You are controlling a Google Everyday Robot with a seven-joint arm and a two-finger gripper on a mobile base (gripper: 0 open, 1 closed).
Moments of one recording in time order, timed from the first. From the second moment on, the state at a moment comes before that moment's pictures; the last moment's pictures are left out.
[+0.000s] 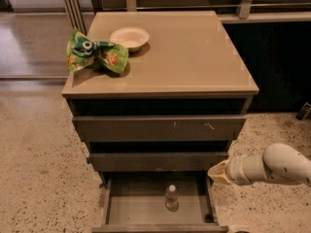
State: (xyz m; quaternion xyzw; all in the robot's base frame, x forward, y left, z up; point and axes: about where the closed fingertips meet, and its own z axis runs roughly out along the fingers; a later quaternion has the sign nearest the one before) arm 0.500 -0.221 0.500 -0.48 0.80 0.19 0.29
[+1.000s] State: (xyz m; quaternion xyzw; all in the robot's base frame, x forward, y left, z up) arm 0.488 -0.195 0.326 -0.48 0.78 0.23 0.32
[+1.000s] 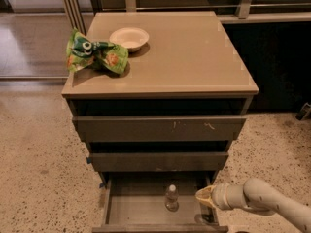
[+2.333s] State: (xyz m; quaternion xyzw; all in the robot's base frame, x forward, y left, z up) arm 0.473 -0.172 0.271 -0.49 0.76 0.25 0.35
